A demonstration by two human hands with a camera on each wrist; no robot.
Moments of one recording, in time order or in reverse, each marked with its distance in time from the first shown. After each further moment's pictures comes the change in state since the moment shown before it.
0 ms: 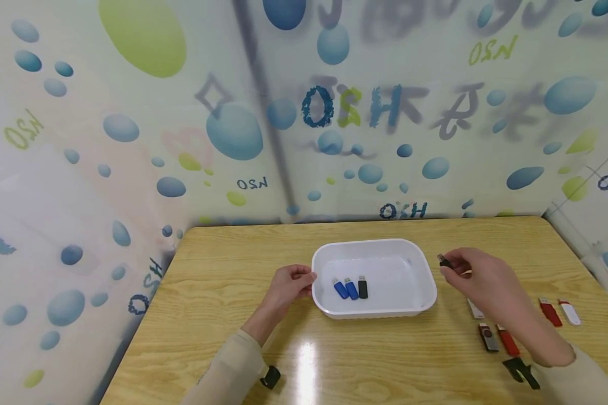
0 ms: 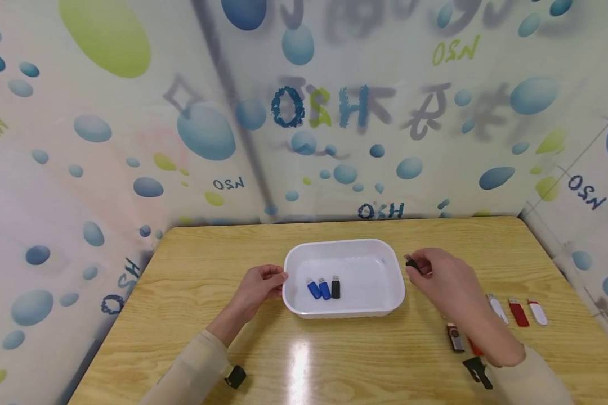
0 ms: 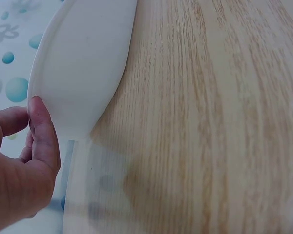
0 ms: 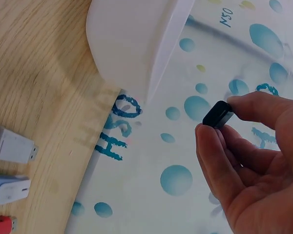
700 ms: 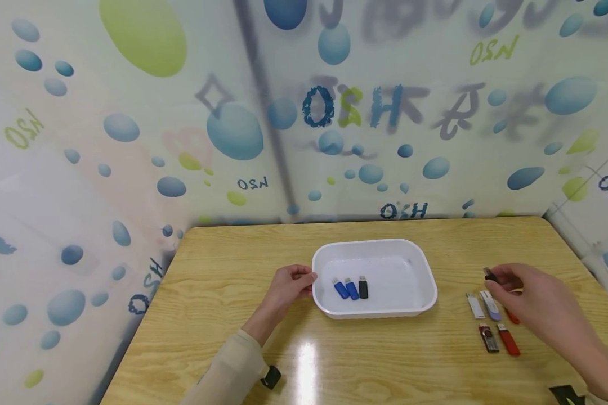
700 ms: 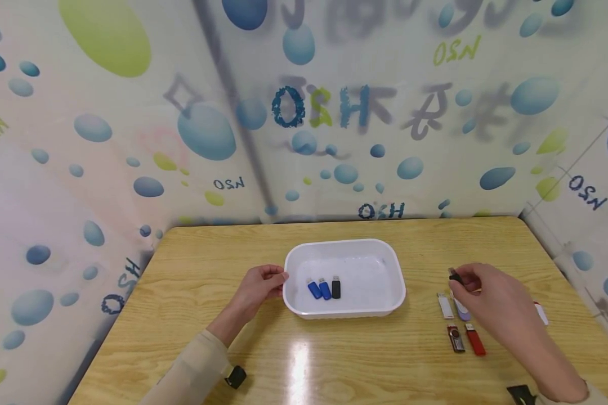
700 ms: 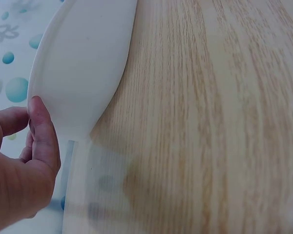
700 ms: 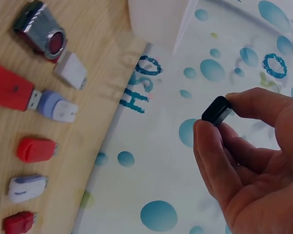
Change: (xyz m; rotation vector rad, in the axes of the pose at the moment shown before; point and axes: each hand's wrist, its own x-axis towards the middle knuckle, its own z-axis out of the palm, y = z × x) left_hand -0.001 0.000 -0.001 0.001 -0.004 -0.007; right_hand -0.034 0.048 -0.019 -0.078 0.010 0.132
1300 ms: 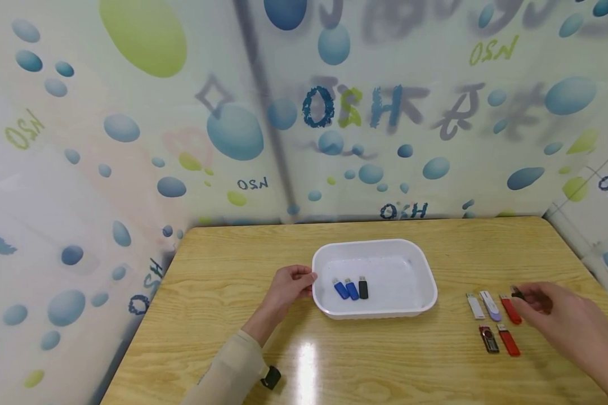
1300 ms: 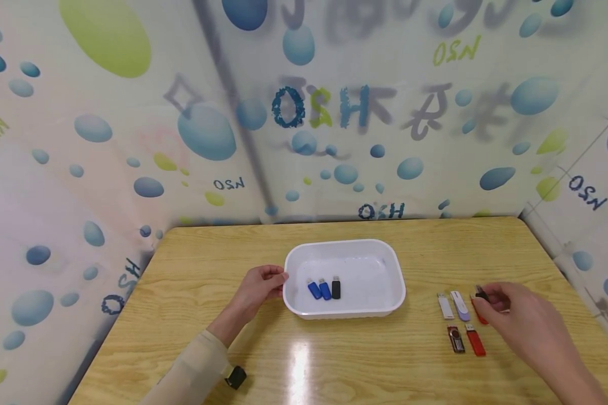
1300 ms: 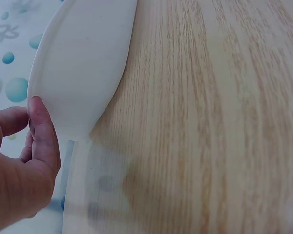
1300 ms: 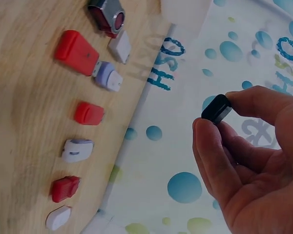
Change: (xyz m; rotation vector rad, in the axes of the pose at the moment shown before) left_hand 0.002 -0.002 0.000 -0.001 -0.003 -0.004; right_hand -0.018 0.039 0.006 -0.080 0.054 0.089
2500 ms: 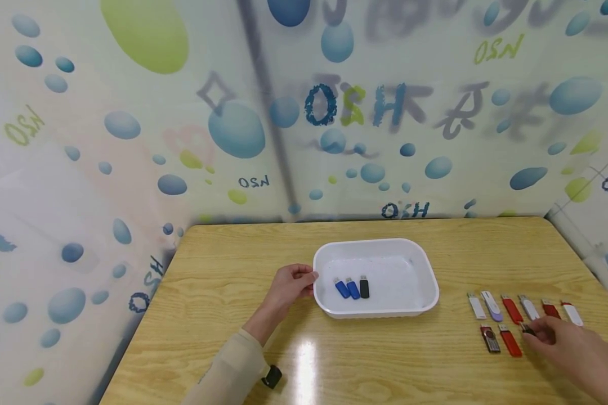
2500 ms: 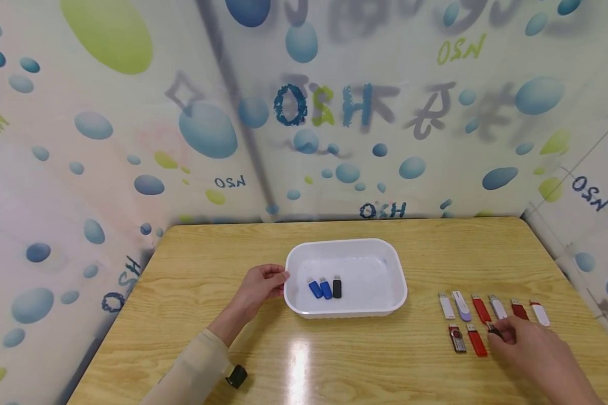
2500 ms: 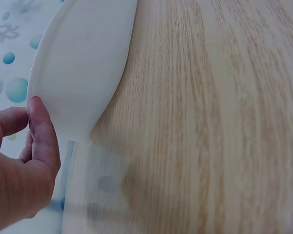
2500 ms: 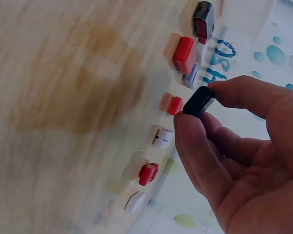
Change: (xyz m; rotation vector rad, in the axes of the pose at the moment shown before) left_hand 0.000 0.001 0.001 -0.030 0.008 0.007; right_hand -0.015 0.044 0.029 -0.074 -0.360 0.095
